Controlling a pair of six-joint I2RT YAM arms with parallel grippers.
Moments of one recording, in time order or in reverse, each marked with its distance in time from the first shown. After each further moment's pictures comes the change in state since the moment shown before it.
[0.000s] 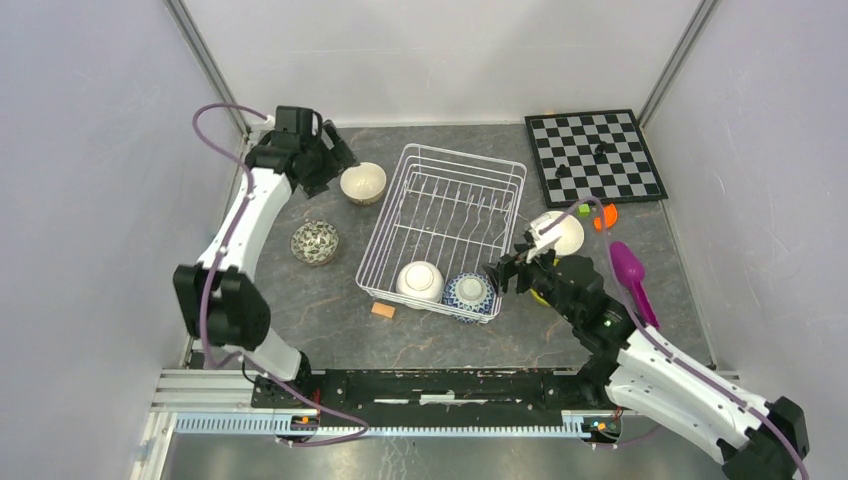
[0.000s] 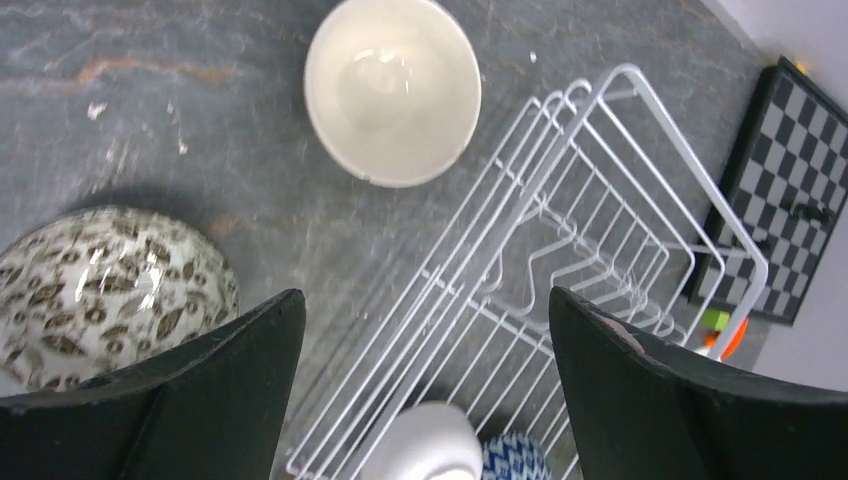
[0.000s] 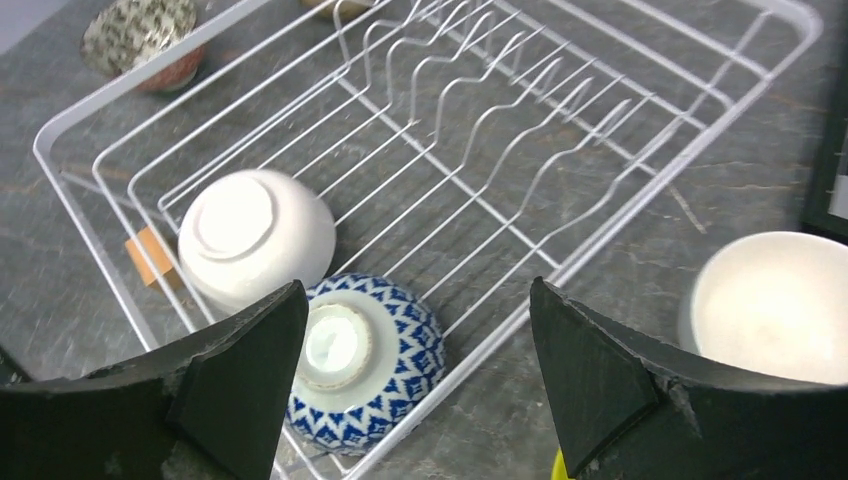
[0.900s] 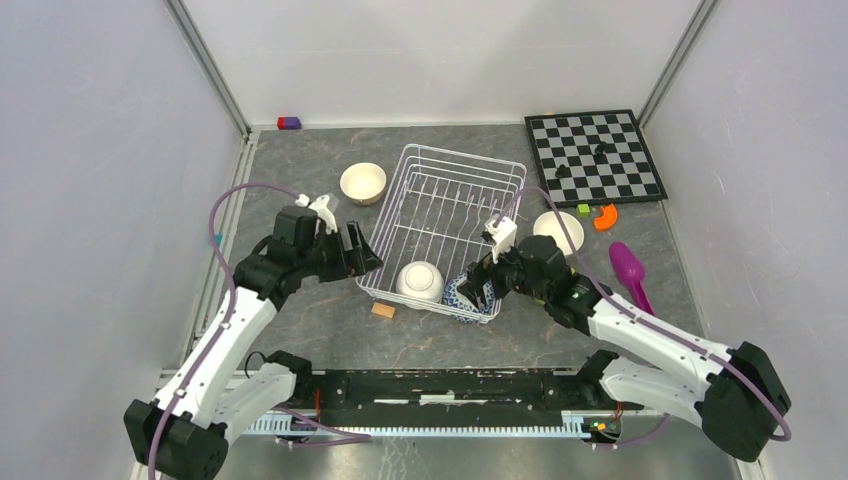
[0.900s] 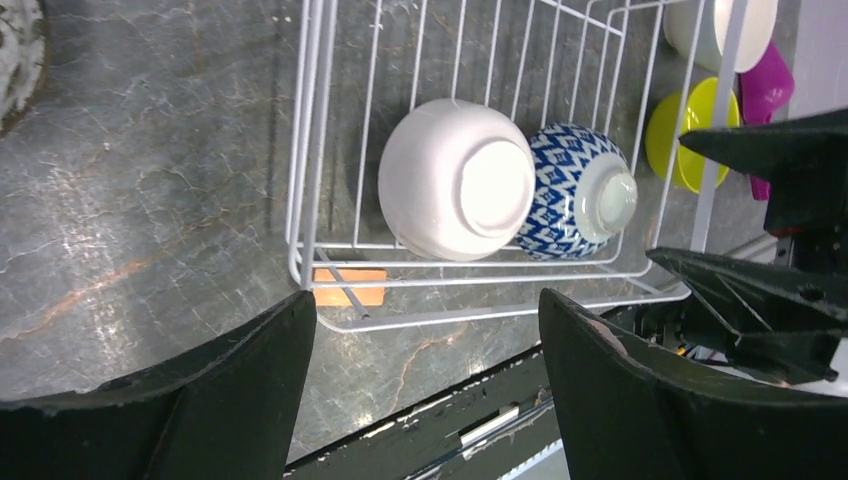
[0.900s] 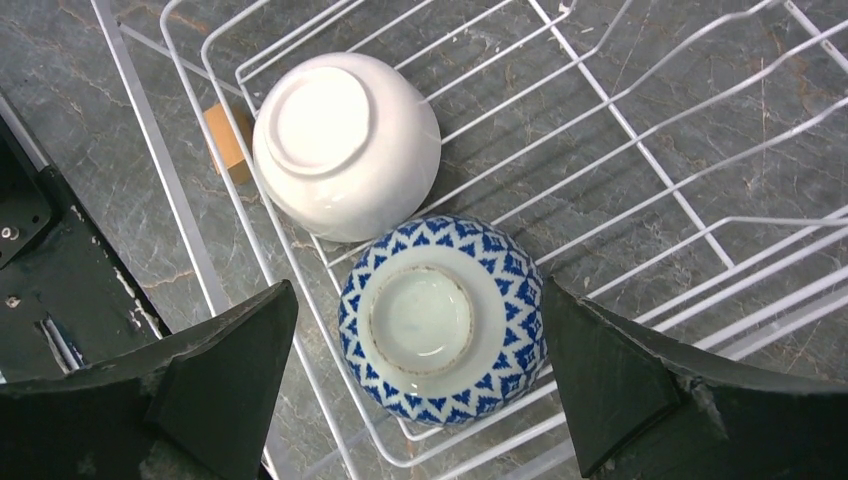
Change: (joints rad) left arm -0.188 -0.727 -0.723 0.049 0.256 0.187; right arm 0.002 0.338 0.125 -0.058 -0.311 -0.008
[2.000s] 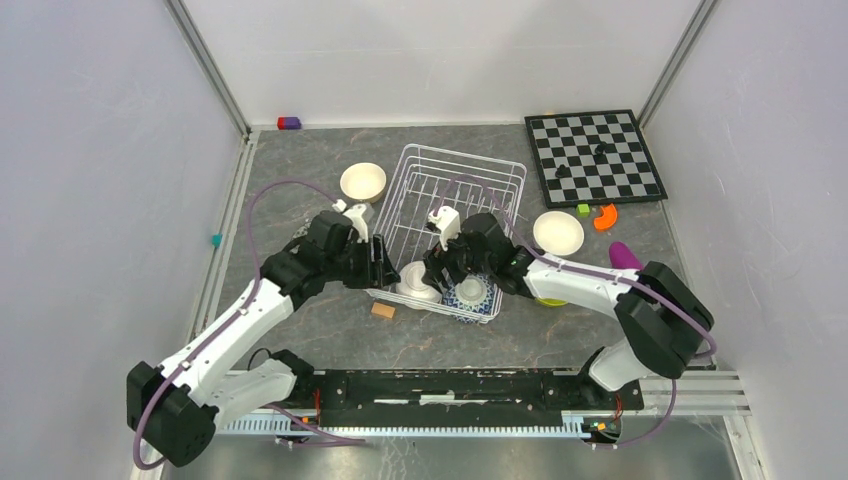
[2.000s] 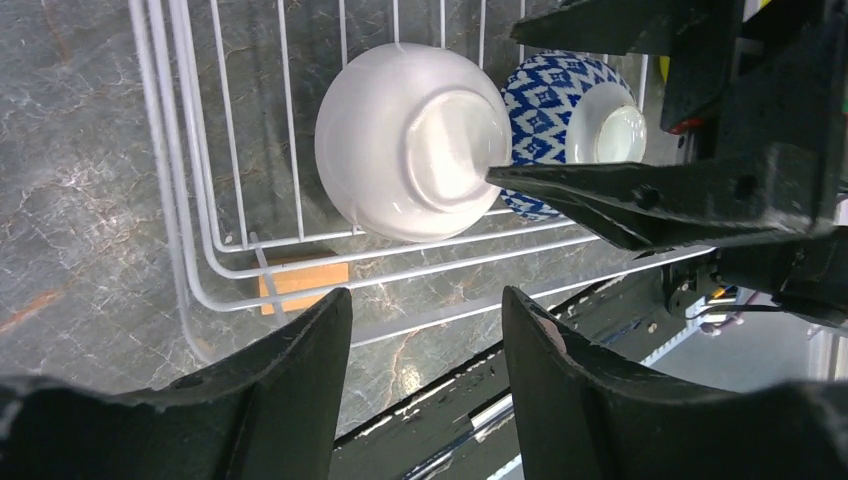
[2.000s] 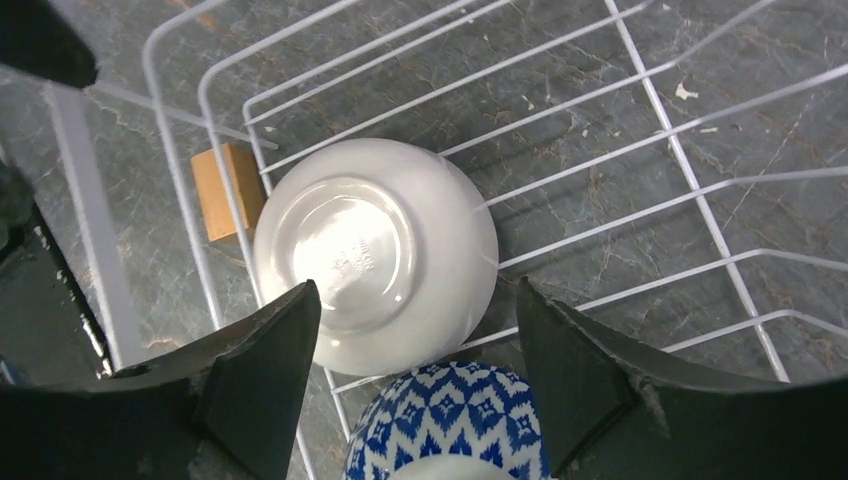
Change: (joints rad) left arm -0.195 0.066 -0.043 0.084 -0.034 -0.002; right arm 0.065 0.500 0.268 0.131 -0.074 -0.082
